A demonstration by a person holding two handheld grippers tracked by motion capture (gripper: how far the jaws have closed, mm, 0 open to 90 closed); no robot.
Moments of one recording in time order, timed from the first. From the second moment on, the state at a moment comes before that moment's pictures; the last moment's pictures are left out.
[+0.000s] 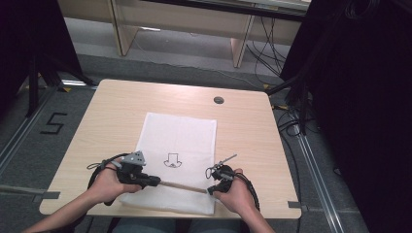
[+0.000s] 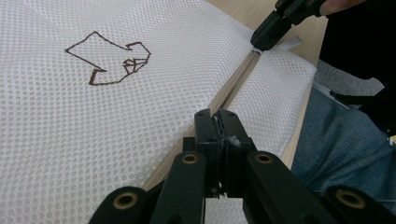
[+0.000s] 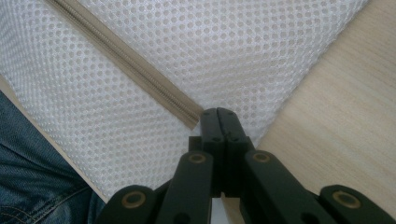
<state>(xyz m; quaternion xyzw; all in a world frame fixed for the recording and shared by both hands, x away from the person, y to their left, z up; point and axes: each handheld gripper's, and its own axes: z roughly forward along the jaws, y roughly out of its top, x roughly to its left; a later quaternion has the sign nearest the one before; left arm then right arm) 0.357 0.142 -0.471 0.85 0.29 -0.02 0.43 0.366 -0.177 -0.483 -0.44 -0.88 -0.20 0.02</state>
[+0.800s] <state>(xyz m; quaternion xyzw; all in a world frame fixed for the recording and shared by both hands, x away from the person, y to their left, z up) 0.357 0.158 -0.471 0.85 0.30 -0.02 0.43 0.366 -0.177 -0.484 -0.44 -0.88 -0.20 0.02</state>
